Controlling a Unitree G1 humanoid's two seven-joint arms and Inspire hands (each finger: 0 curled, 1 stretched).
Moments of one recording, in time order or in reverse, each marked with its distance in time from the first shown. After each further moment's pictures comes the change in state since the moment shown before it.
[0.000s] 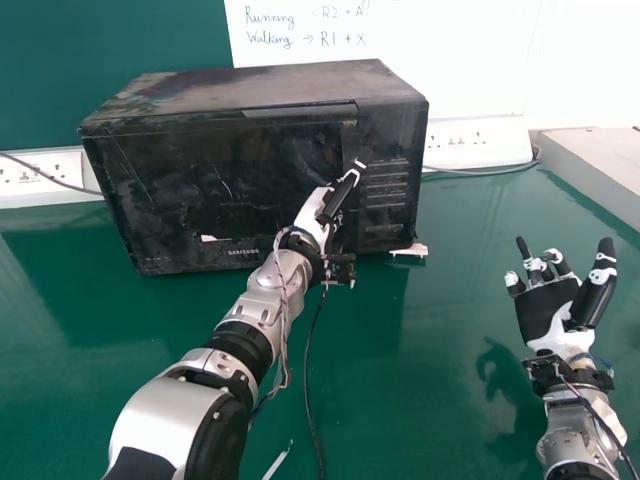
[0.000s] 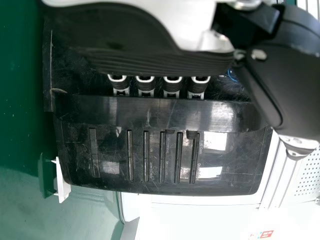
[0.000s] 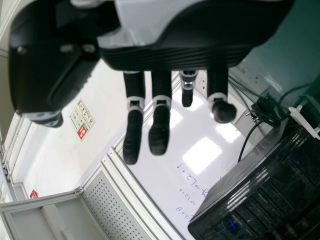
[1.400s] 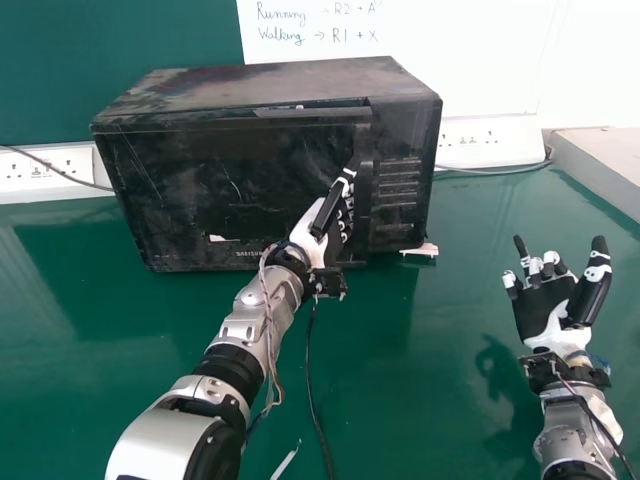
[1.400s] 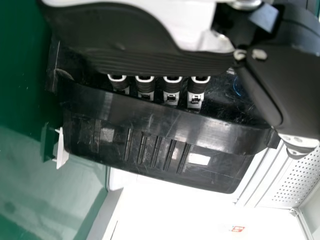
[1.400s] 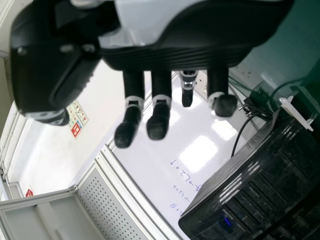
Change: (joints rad) left arm 0.134 0.001 0.029 -0.167 -0.168 0.036 -0.251; right arm -0.001 0.010 0.007 -0.018 -0.001 0.006 -0.022
